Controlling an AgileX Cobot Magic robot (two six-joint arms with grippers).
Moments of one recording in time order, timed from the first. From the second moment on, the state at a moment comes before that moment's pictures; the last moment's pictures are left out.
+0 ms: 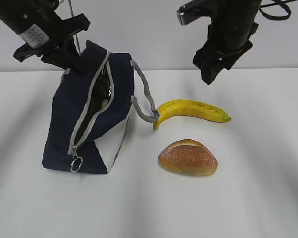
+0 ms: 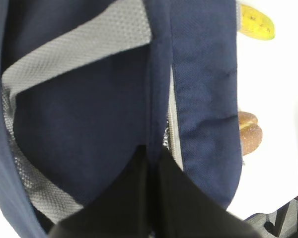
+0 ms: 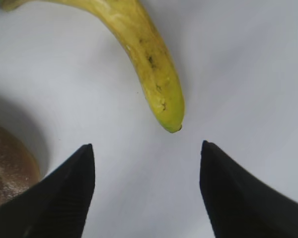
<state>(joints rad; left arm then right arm) -0.20 1.92 -1.75 -0.47 1.21 0.07 0.30 2.03 -1.91 -0.15 1.24 -0.34</state>
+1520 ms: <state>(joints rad) -0.20 1.92 -1.75 -0.43 1.21 0.08 0.18 2.31 -1.92 0.00 1.02 -0.78</state>
